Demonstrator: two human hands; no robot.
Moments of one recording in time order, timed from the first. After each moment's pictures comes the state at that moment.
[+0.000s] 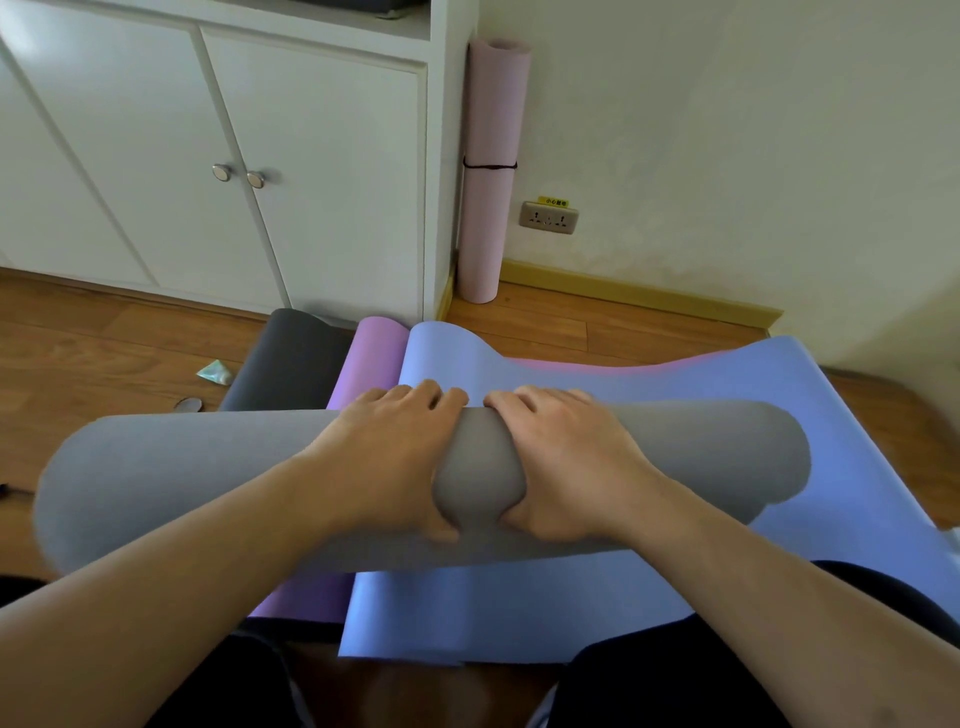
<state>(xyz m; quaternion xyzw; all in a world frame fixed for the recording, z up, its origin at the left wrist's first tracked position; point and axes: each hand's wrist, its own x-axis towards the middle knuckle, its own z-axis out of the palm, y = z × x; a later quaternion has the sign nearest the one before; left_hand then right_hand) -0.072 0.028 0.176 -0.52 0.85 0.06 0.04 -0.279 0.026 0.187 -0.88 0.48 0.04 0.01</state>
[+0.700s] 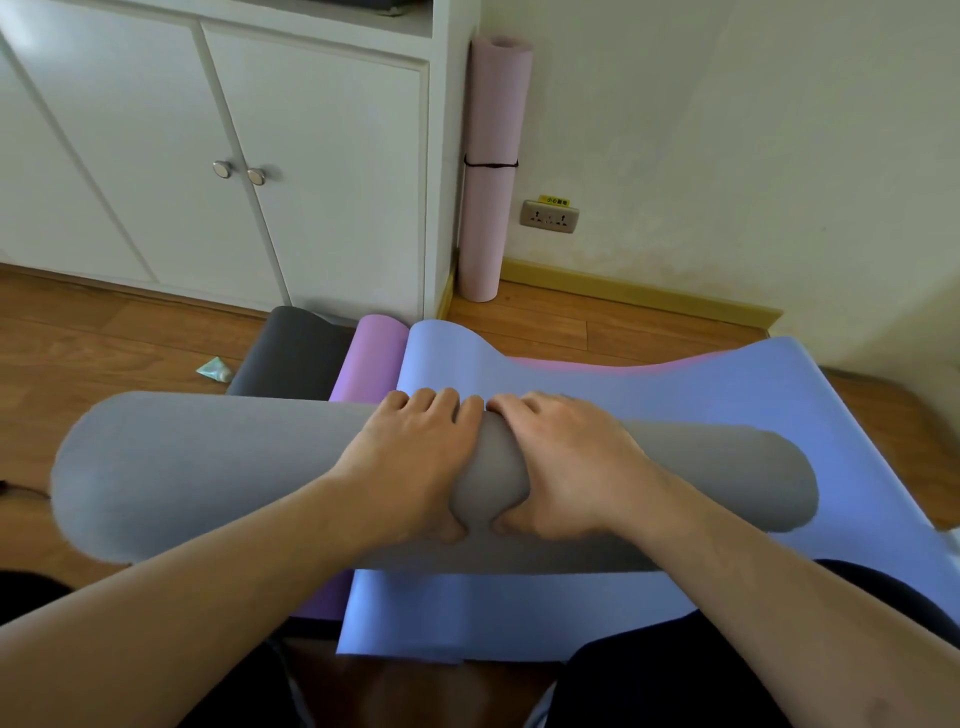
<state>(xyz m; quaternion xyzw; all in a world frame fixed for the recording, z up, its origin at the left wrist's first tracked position) -0.089 0.030 0.155 -0.50 0.87 -0.02 0.04 -0.281 0.025 0.184 -0.86 0.50 0.05 0.06</state>
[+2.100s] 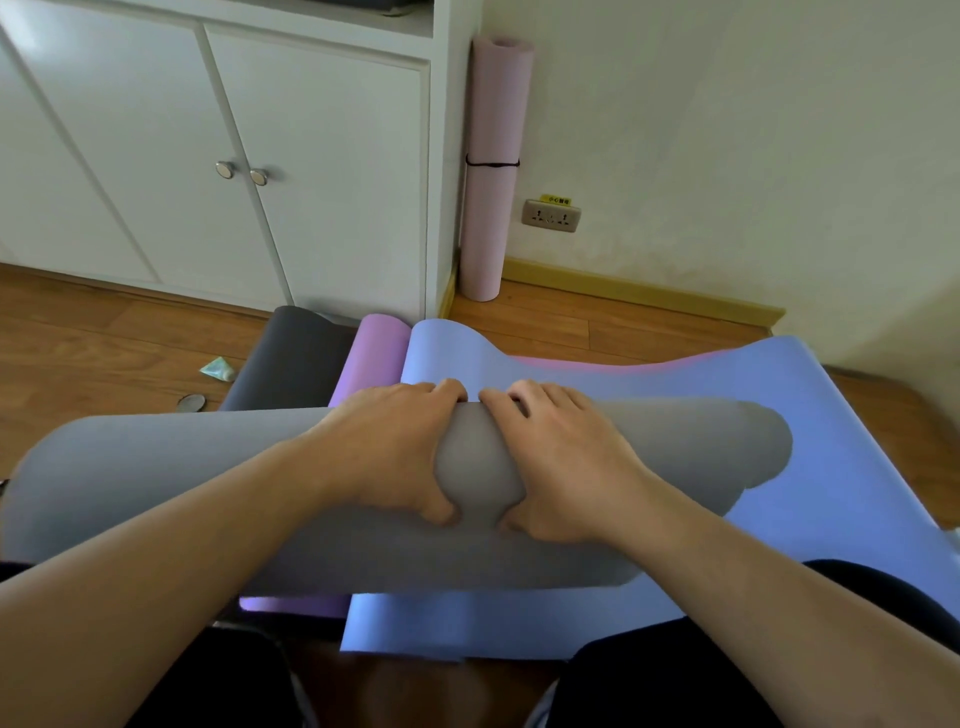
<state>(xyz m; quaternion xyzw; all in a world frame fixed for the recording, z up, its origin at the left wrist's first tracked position) -0.070 0.017 0.179 -0.53 0.84 0.13 0.03 -0.277 0.029 0.179 -0.87 0.48 0.07 -0.01</state>
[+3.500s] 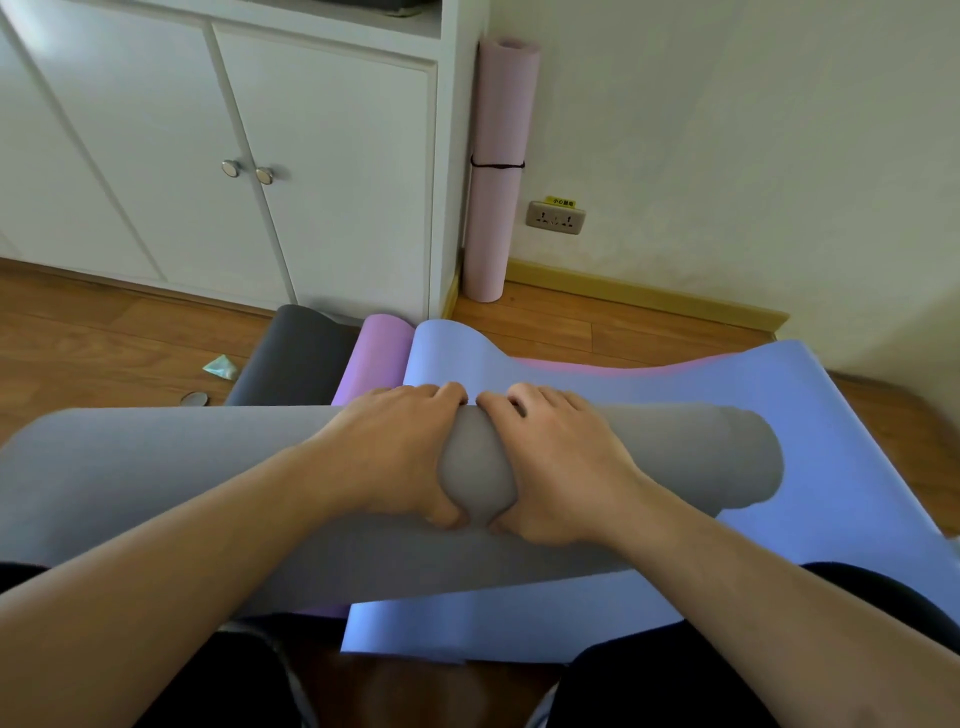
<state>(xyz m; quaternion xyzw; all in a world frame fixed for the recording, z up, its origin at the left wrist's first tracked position) -0.071 0.023 0.177 -0.54 0.83 0.13 0.03 -0.271 0.026 0.175 -0.87 0.48 0.04 0.00</state>
